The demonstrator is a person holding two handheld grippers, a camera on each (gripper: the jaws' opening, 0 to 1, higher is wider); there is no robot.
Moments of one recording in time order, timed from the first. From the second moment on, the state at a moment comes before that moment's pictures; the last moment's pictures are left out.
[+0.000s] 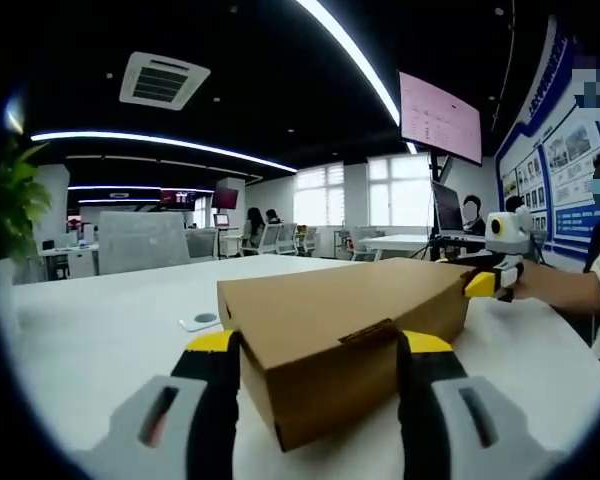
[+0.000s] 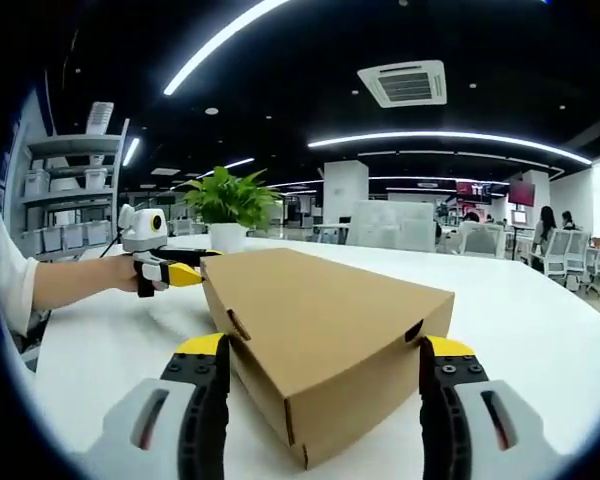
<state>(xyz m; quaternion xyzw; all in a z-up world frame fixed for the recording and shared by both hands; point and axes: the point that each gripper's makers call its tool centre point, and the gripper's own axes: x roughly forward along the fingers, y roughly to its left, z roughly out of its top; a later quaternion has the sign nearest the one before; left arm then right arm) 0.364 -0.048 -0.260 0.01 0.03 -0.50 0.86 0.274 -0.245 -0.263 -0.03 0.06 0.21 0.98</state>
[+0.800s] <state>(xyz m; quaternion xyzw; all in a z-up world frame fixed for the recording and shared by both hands) 0.355 -0.040 -0.260 0.02 0.02 -0.49 0.87 0.271 -0.243 -0.263 -0.03 0.06 0.22 0.97</state>
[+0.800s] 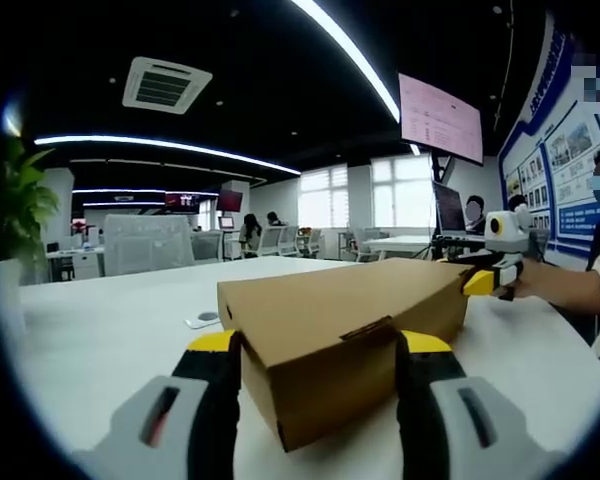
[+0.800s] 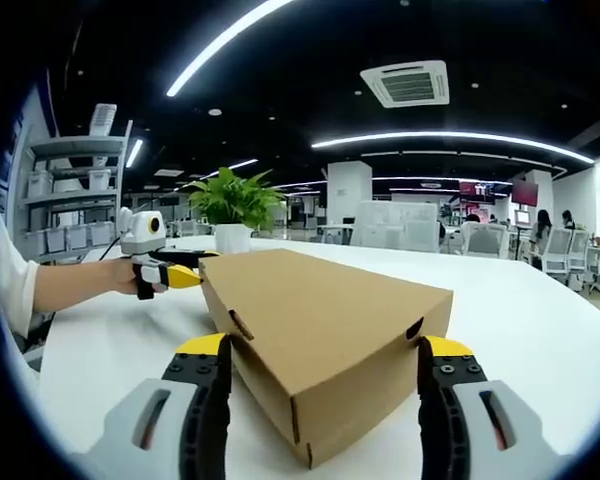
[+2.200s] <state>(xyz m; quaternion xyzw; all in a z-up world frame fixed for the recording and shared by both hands) 0.332 -0.028 -0.261 0.02 0.02 -0.47 0.88 0.259 -0.235 -0.263 -0.03 0.06 0.25 0.97</state>
